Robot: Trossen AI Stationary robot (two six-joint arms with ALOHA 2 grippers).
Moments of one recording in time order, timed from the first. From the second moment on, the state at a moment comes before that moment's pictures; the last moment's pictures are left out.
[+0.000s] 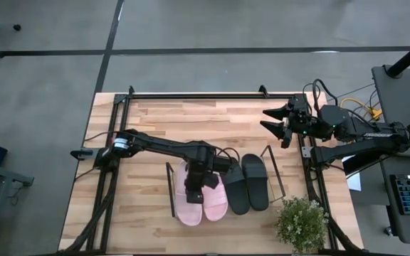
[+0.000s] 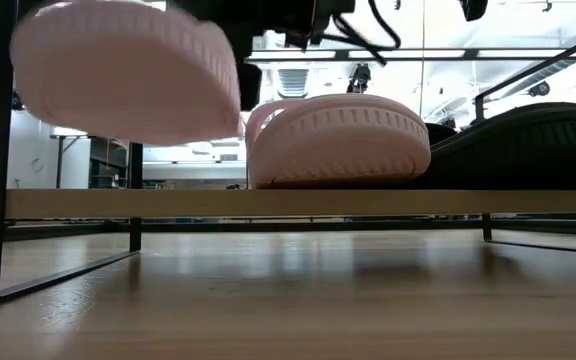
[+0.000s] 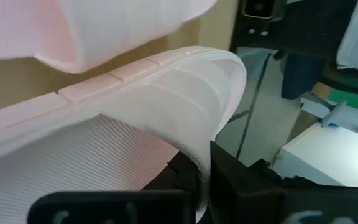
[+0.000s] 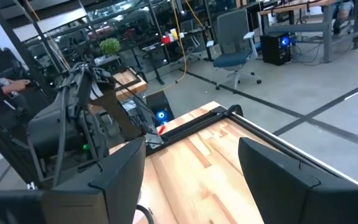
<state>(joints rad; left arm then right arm) -0.14 2.13 1.99 -1.46 0.71 -0.14 0.03 0.72 0.88 -0.23 0.31 0.34</state>
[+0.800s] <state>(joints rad) -0.12 2.14 1.90 -1.29 0.71 -0.06 0.03 0.72 0.88 -0.23 0.28 0.34</state>
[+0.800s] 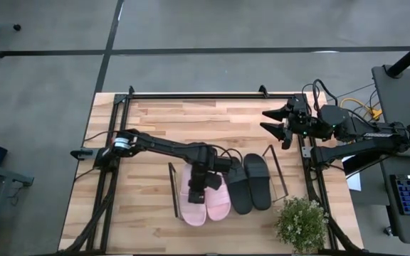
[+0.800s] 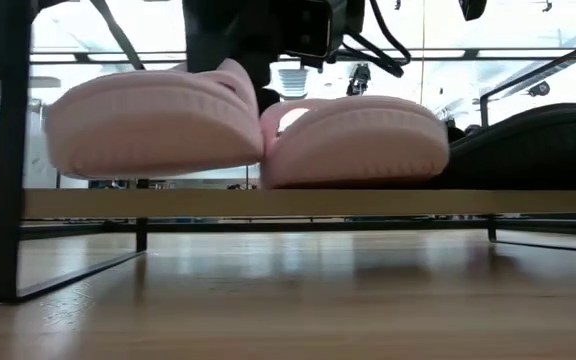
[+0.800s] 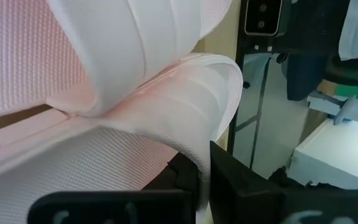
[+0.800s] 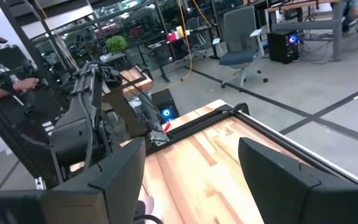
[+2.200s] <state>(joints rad) -0.09 1.99 1.91 -1.27 0.39 -0.23 0.03 0.72 0.88 -0.23 0.25 0.34</state>
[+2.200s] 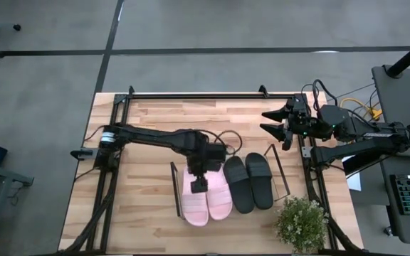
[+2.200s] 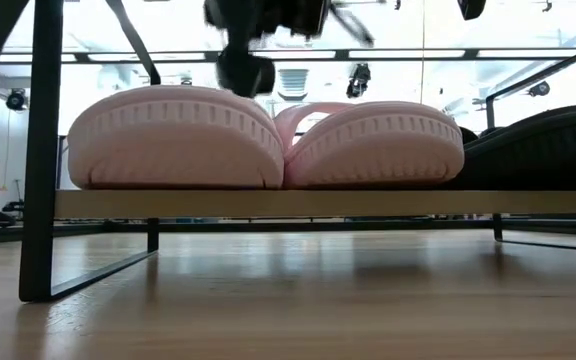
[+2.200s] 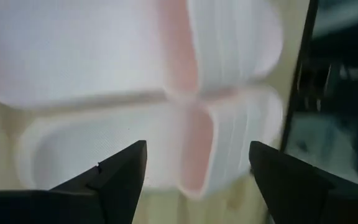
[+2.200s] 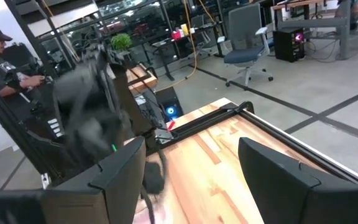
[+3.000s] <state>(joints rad) -0.16 1.47 1.90 -0.40 -0.27 0.17 0.03 0.70 0.88 -0.14 0.22 0.34</state>
